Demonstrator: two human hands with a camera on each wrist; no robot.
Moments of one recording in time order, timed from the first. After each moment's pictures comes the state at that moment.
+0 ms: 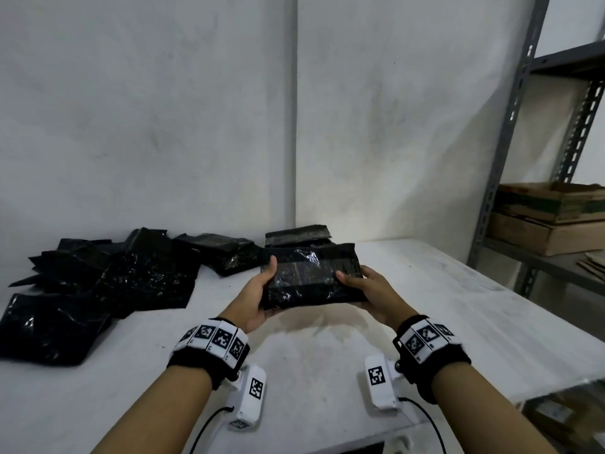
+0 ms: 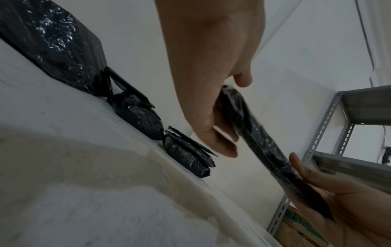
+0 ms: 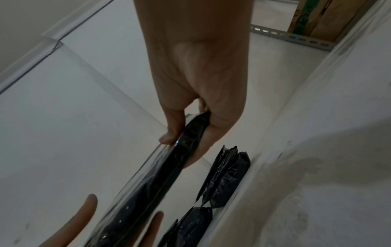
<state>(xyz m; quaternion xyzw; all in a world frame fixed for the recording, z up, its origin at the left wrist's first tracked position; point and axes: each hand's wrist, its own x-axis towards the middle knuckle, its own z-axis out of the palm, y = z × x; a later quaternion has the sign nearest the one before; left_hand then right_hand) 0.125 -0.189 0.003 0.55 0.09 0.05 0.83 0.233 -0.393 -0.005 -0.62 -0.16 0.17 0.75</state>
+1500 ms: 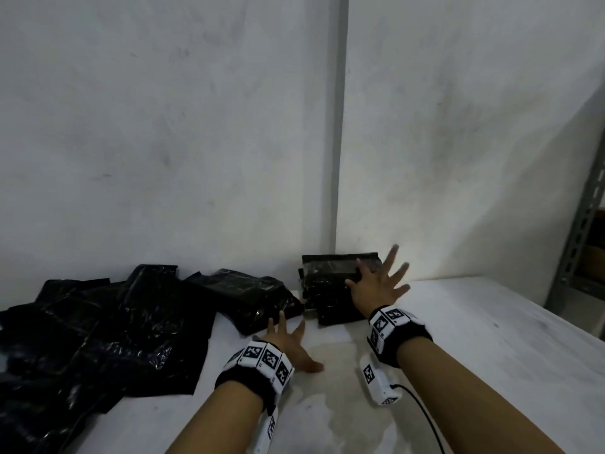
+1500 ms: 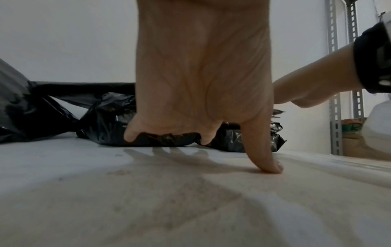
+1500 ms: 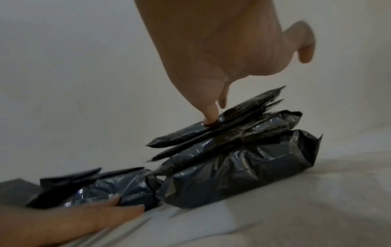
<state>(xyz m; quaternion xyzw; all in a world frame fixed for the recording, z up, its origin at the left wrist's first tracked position) 0.277 -0.072 -0.048 0.97 0.17 -0.17 0.10 0.403 -0.212 -0.004 -0.97 -0.09 -0.13 0.20</state>
